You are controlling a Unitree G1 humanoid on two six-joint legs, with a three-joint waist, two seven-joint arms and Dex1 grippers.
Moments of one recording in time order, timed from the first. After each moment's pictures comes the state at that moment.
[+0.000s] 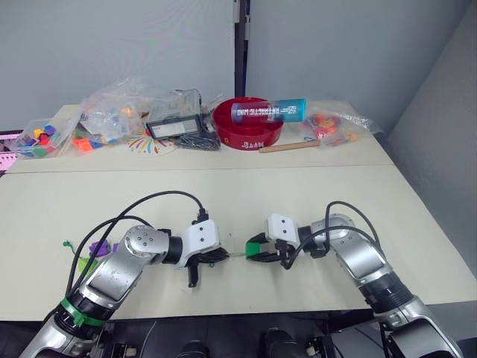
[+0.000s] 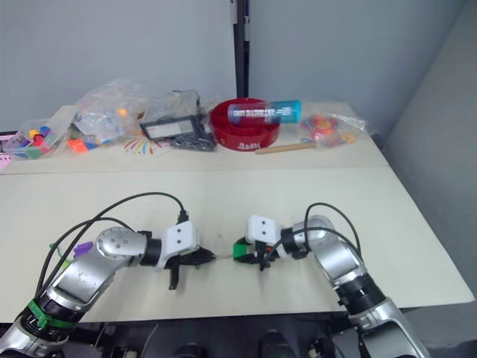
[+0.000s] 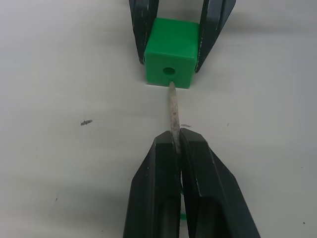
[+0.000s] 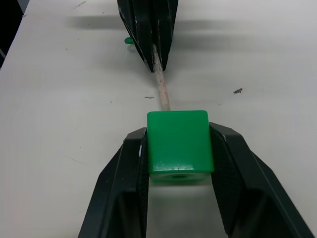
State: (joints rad) left arm -0.35 0.71 -0.30 -0.29 -0.16 0.50 -1.03; right arm -0.53 -0.51 0.35 0.03 0.06 0.24 1.22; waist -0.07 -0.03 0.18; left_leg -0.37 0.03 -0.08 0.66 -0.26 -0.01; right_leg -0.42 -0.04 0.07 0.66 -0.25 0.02
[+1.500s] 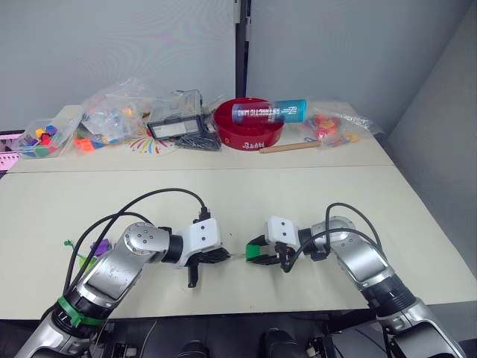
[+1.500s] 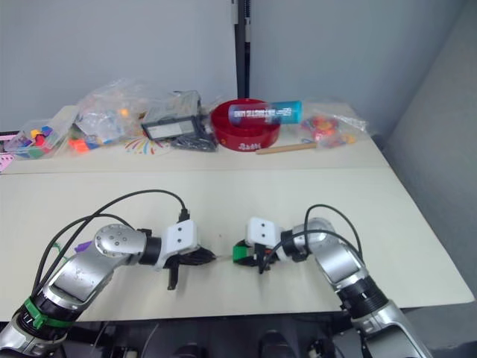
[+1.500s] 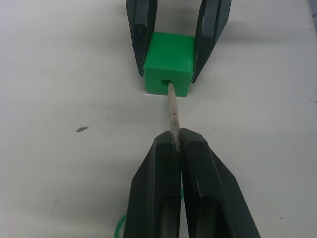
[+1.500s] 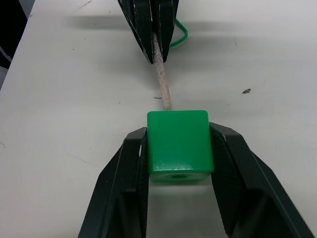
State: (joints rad) left arm -0.37 0.73 -0.30 -0.36 -0.17 0.57 -1.05; right arm -0.51 -0.52 0.37 -0.01 0.06 0.27 1.19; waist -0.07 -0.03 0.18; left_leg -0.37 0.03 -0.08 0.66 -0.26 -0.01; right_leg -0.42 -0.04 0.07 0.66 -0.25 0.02
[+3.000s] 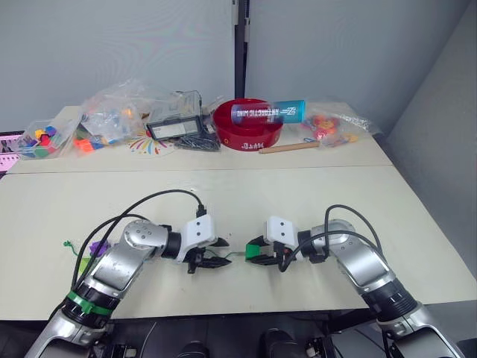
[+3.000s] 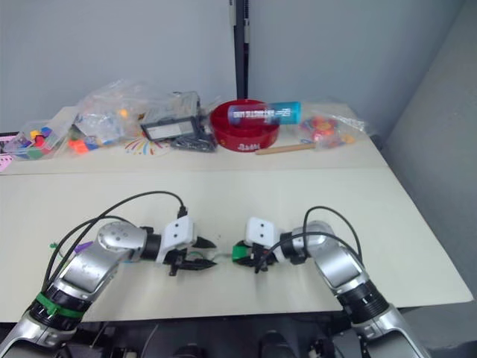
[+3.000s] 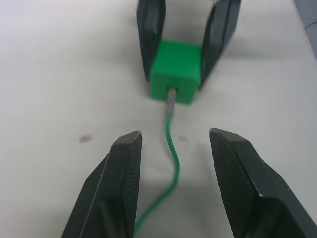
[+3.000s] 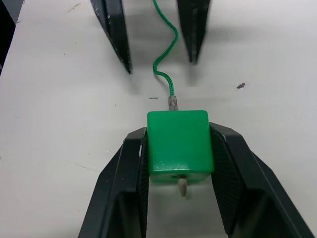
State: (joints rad) left arm -0.38 0.68 -0.27 -0.15 -0.18 0.38 -1.15; right arm -0.49 -0.52 0.36 -0.07 0.06 0.36 1.14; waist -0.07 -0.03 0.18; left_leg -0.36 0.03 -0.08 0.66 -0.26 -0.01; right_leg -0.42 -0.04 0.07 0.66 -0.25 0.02
